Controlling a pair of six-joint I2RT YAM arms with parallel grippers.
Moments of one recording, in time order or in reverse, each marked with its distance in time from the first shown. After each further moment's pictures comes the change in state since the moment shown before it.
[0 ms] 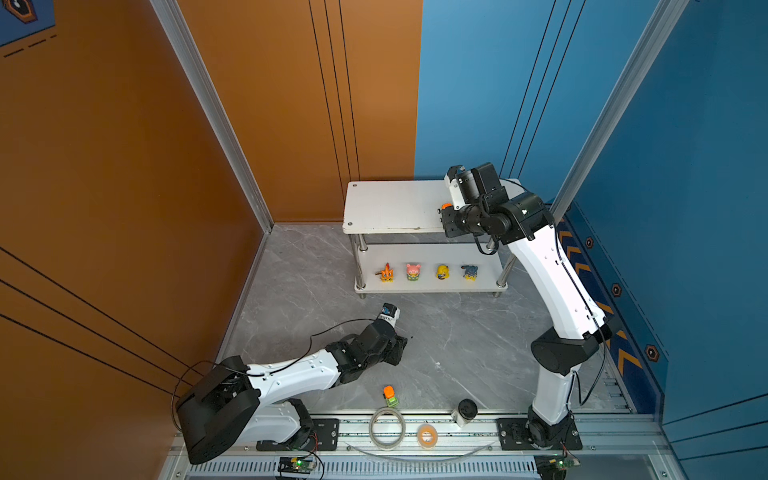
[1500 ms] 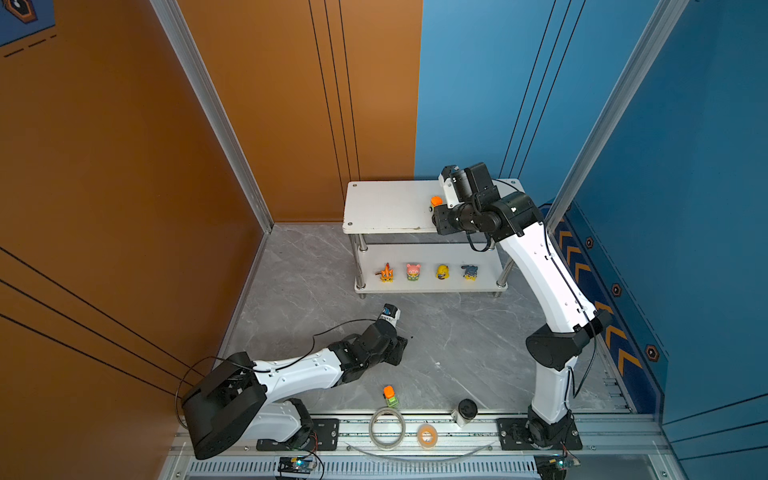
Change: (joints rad) left arm 0.002 0.035 0.000 0.015 0.000 -0.007; right arm -0.004 0.039 0.000 0.045 -0.041 0.019
